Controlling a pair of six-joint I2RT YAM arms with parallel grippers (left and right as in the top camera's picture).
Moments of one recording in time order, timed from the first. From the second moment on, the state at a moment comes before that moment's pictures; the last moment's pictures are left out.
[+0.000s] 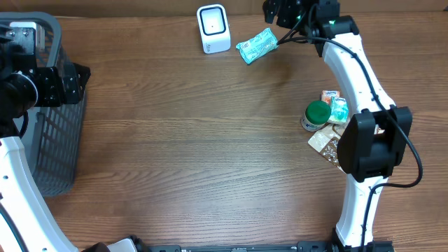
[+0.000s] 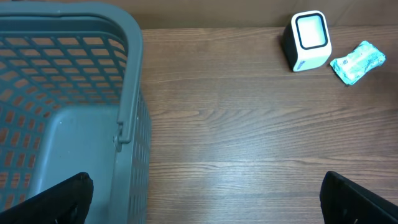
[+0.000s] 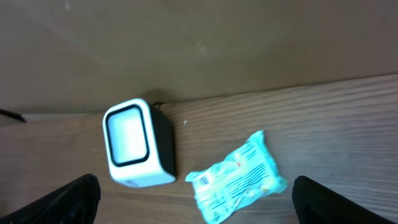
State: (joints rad) left arm 0.43 1.45 1.89 -1.26 0.33 0.30; right arm 0.15 2.21 2.05 -0.48 -0.23 0.37
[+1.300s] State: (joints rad) left arm 0.43 1.45 1.89 -1.26 0.33 0.30; right arm 0.15 2.56 2.05 -0.27 -0.14 0.50
